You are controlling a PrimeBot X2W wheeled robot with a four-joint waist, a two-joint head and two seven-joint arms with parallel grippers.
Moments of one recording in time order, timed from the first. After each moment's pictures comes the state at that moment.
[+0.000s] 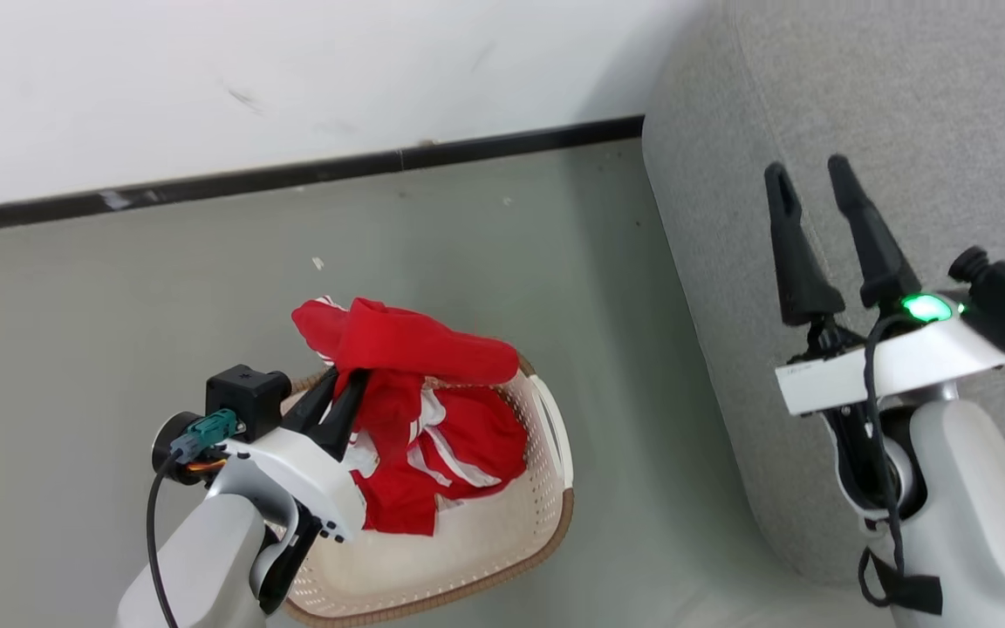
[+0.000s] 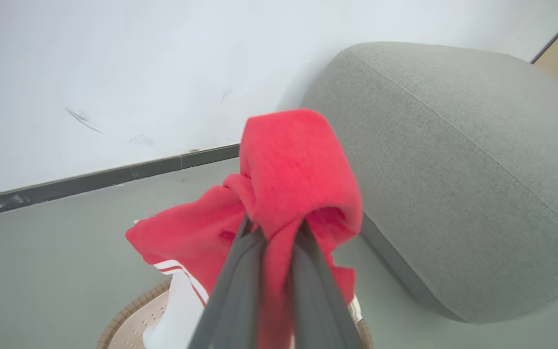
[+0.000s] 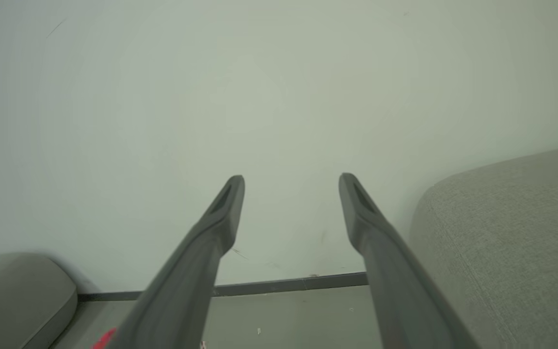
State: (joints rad) left arm -0.51 0.13 -0.52 0.58 -0.57 -0.13 -0.23; right arm -0.39 -0.05 0.10 0.07 0.39 0.12 -0.26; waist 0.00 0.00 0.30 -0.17
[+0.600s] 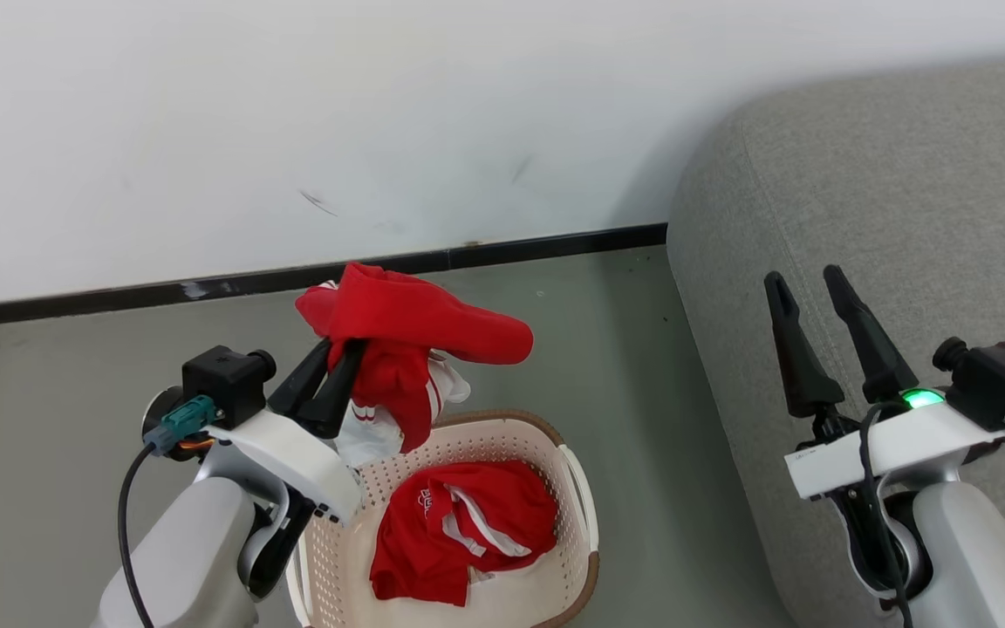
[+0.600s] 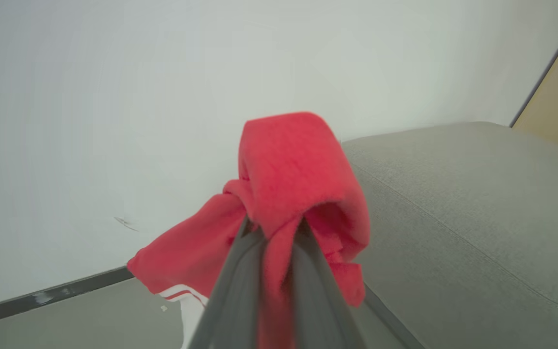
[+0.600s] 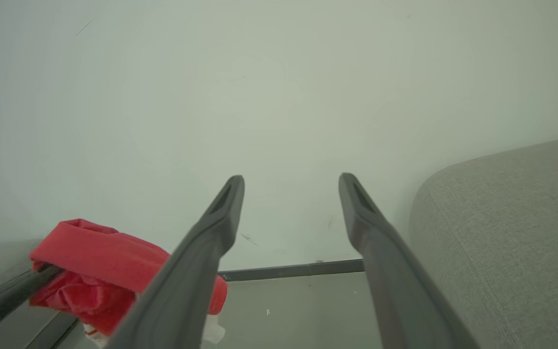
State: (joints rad) left arm -0.50 0.16 -0.50 0.47 -0.59 -0.13 -0.24; right arm -0.25 -0.09 0.11 0.10 0.40 0.12 -0.26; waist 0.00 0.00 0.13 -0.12
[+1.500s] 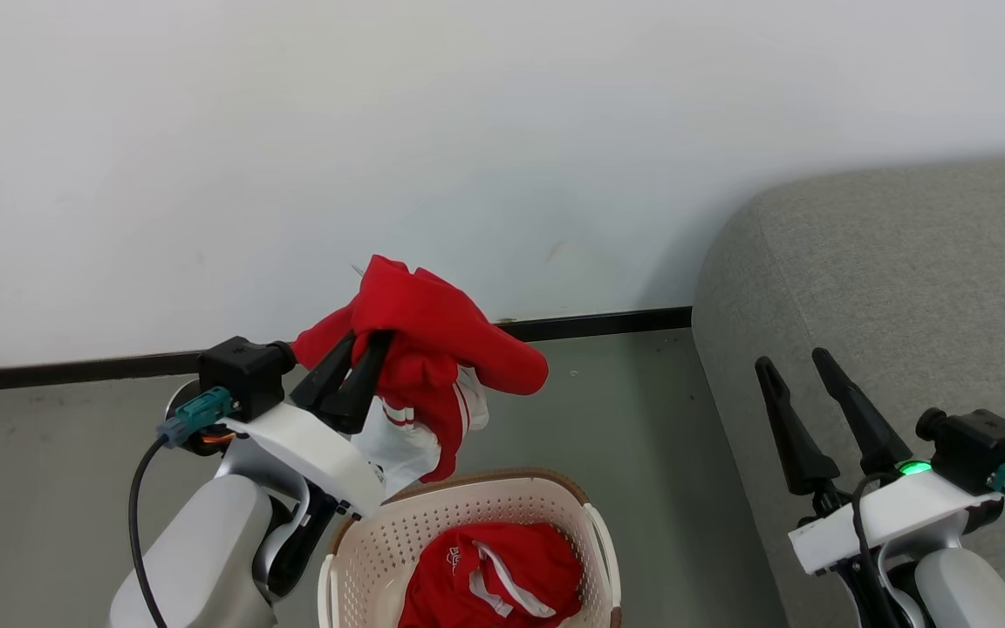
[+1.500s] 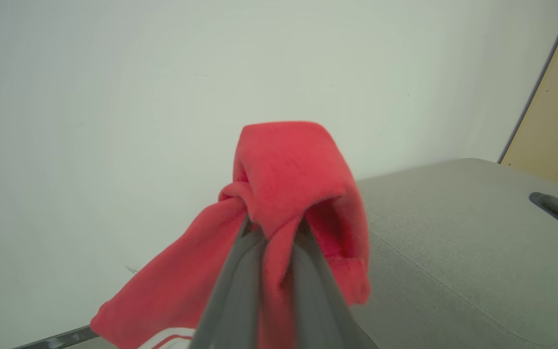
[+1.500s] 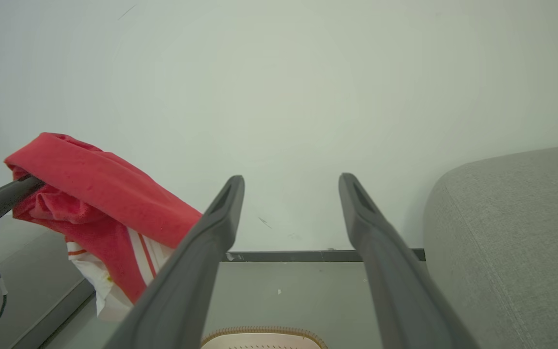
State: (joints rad) left arm -0.48 0.15 -0.49 0.35 -0.62 -0.10 -0.17; right arm -0.14 -0.15 0.16 0.11 0.41 0.12 -0.26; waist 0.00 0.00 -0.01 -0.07
